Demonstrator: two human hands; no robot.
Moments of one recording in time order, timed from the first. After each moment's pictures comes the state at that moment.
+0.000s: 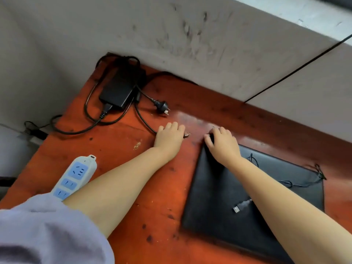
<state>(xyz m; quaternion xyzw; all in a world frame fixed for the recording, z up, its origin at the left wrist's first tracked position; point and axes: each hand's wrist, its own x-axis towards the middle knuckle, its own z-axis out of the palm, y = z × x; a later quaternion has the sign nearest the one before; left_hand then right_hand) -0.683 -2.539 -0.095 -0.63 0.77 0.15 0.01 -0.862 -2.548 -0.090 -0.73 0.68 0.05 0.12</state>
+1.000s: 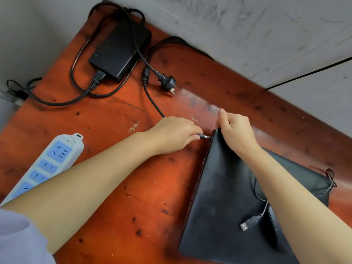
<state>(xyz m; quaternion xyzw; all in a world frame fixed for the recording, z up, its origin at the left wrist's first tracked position) -0.667 -2.535 -0.069 -0.47 0.82 0.32 -0.03 -0.856 -2.567 -0.073 -0.70 0.66 -0.09 0.25</state>
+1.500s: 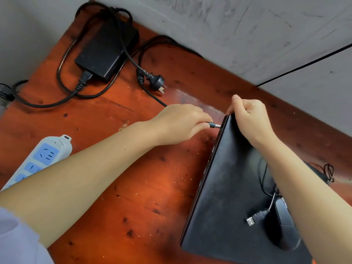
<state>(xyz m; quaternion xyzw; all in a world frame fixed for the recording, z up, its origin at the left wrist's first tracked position) -0.690 -2.553 -0.040 -0.44 0.83 0.32 -0.12 -0.890 -2.589 -0.048 -0.67 0.66 -0.20 0.28</state>
